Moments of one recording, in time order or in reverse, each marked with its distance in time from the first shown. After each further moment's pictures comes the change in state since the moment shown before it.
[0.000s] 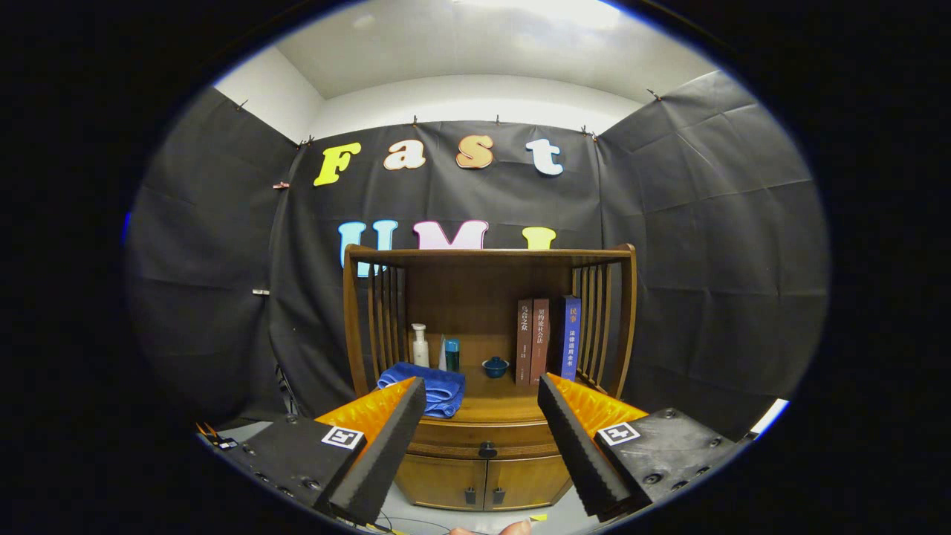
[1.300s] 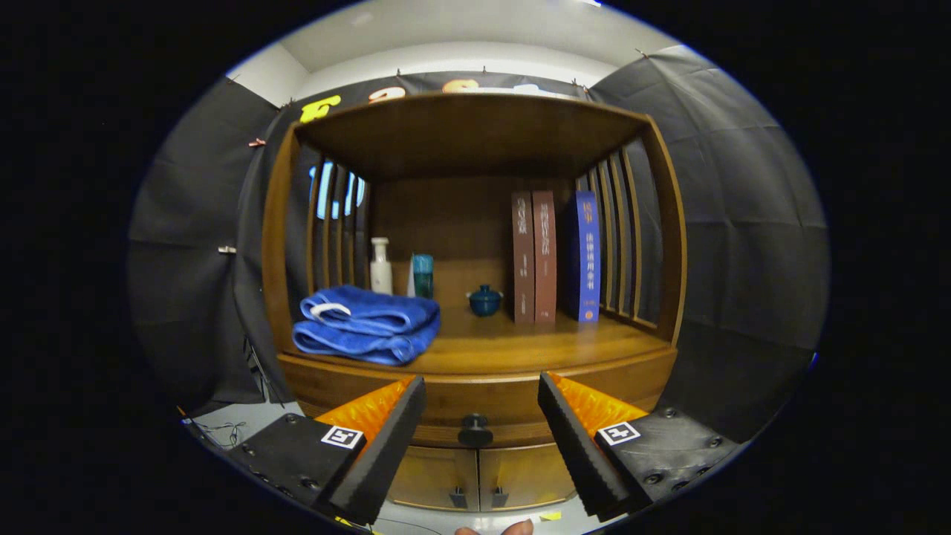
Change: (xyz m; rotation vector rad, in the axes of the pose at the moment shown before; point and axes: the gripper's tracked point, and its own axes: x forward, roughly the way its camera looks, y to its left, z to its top) arm 0.160 -0.020 -0.246 0.021 0.148 -0.047
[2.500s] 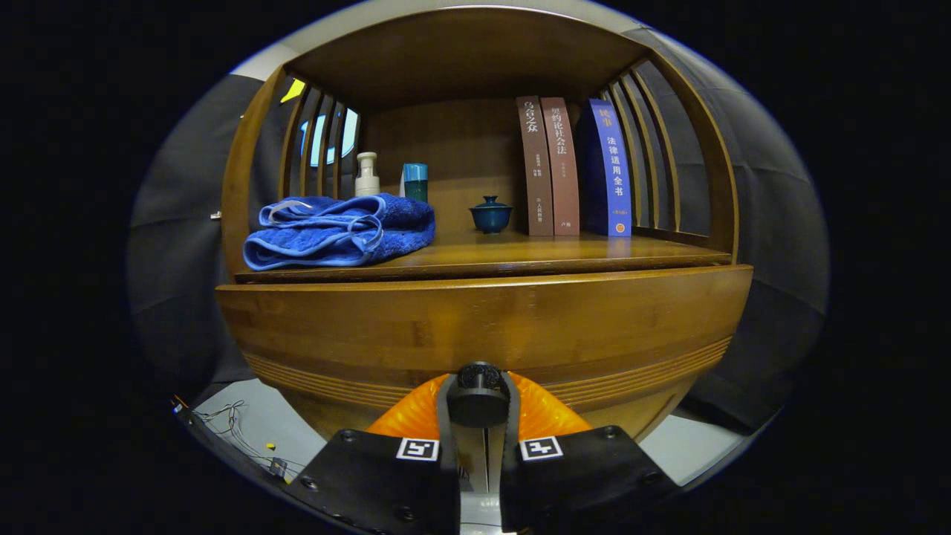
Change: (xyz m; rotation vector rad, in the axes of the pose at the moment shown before) arm 0.034 0.002 -0.099 0.010 0.166 0.027
